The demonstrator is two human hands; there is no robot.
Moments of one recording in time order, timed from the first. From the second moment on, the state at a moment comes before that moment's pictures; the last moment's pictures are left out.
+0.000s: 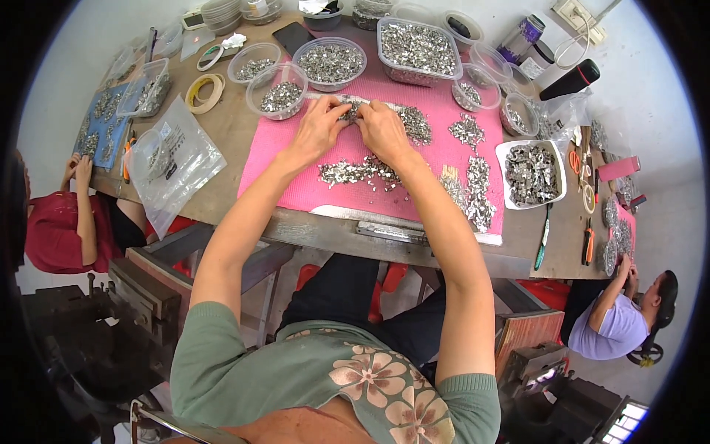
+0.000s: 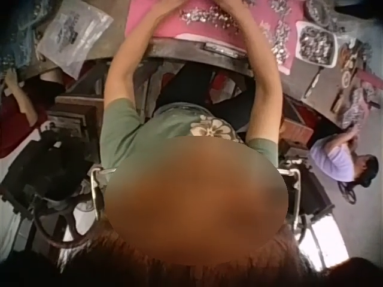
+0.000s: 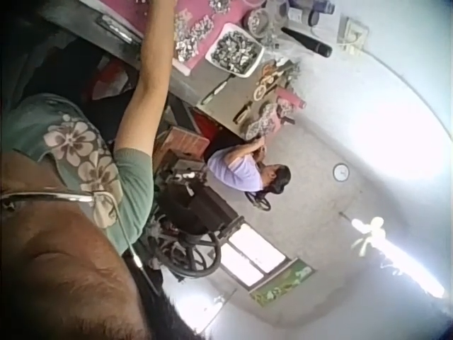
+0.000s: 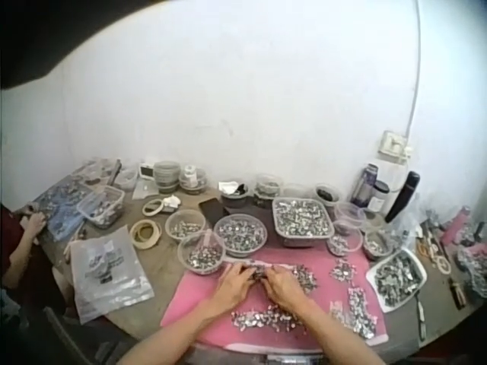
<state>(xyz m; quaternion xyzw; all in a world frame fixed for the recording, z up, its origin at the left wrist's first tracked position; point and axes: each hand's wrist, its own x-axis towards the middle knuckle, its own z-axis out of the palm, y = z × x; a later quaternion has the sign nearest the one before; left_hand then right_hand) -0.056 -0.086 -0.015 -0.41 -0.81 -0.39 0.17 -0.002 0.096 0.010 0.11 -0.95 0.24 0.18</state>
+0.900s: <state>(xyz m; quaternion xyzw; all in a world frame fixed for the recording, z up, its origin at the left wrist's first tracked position) 0.011 -0.082 0.019 -0.41 -0.76 -0.49 0.10 0.148 0.142 0.056 0.10 -0.95 0.29 0.10</state>
